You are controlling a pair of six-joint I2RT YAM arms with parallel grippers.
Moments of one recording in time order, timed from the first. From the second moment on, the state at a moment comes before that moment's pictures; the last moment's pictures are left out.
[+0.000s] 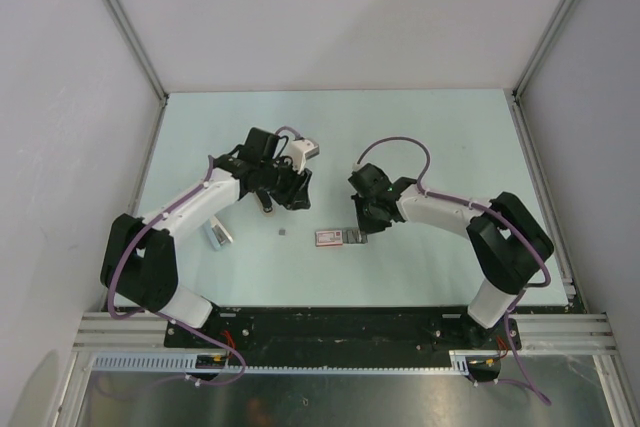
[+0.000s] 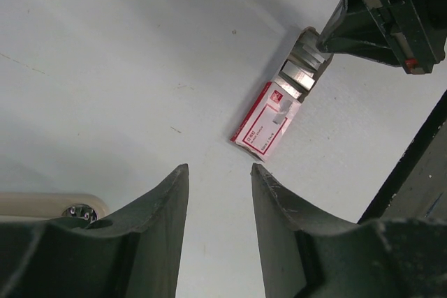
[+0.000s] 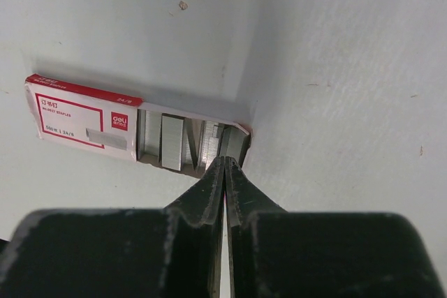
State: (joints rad) left arm -0.45 1.50 1.09 -0.52 0.49 0.19; right arm 0.75 1.69 1.05 -0.49 0.04 0.52
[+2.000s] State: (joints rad) left arm -0.45 1.50 1.08 -0.52 0.47 0.21; right arm 0.73 1.67 1.01 -0.45 -0.01 0.53
